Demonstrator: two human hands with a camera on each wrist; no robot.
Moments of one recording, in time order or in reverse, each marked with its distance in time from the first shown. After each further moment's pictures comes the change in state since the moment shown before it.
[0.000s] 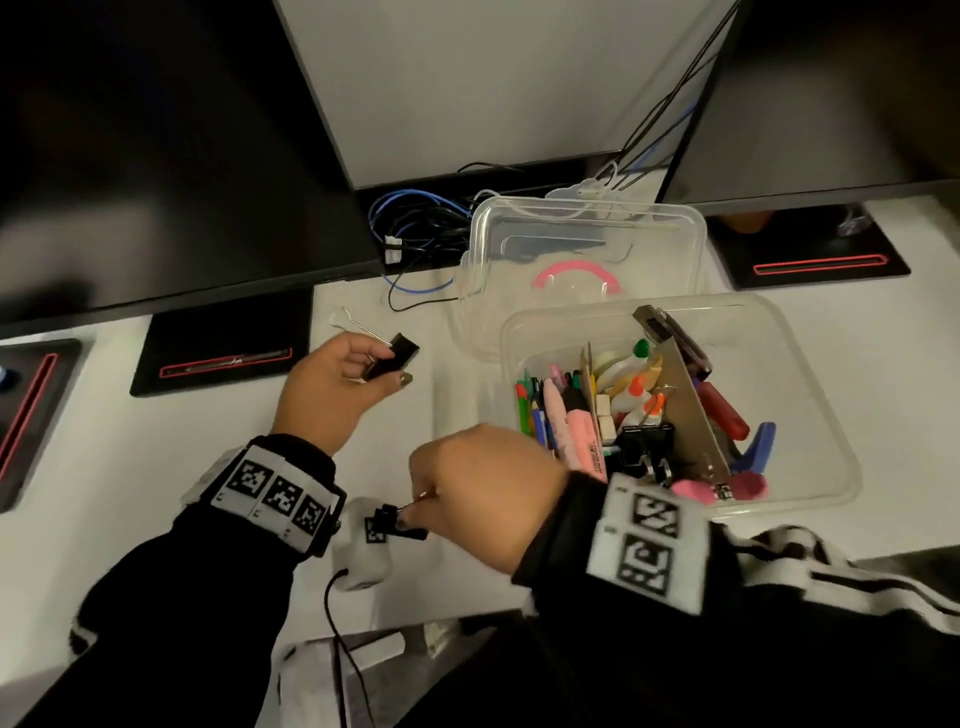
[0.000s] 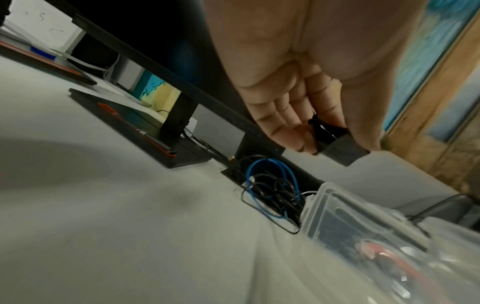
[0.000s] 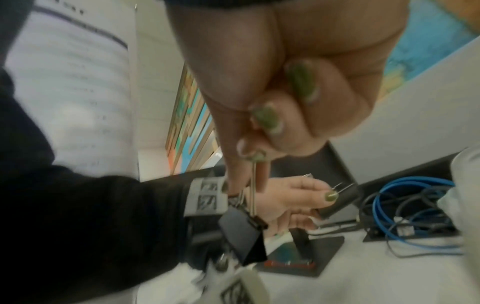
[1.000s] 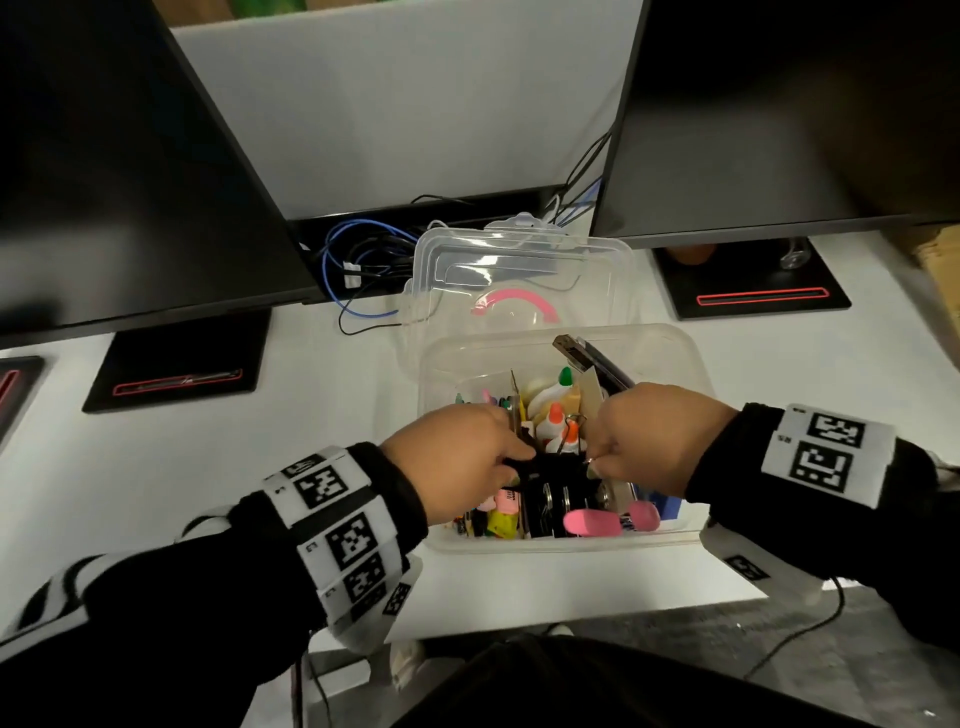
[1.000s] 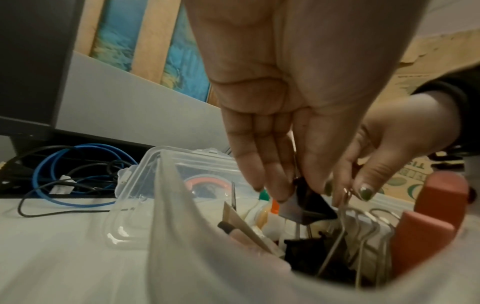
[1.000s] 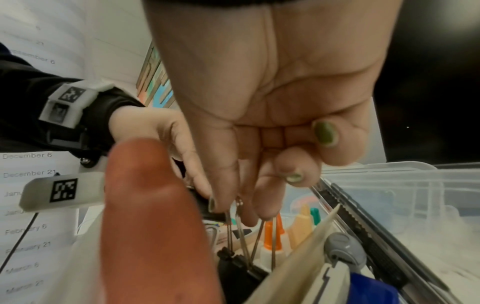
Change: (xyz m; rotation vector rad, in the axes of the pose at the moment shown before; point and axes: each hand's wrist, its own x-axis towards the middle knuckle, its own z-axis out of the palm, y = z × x) left_hand -0.056 0.132 0.104 0.768 -0.703 0.511; right_hand -0.077 0.170 -0.051 -0.324 -0.207 0.273
